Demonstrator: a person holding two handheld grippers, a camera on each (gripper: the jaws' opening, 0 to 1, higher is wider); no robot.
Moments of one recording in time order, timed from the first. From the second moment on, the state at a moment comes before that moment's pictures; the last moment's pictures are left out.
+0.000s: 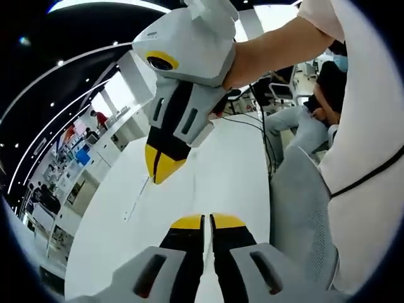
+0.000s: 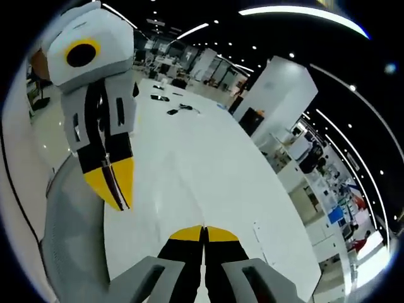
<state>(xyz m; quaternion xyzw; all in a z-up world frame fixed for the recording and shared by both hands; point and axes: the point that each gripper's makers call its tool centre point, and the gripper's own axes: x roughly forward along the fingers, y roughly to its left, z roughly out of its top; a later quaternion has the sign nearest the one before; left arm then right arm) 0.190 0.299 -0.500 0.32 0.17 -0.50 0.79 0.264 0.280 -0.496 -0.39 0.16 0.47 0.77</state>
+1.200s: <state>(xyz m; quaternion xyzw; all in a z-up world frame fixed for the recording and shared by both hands) 0.200 0.336 -0.510 0.15 0.19 -0.44 0.87 0.313 0.248 -0.475 -0.42 0.14 0.43 0.78</state>
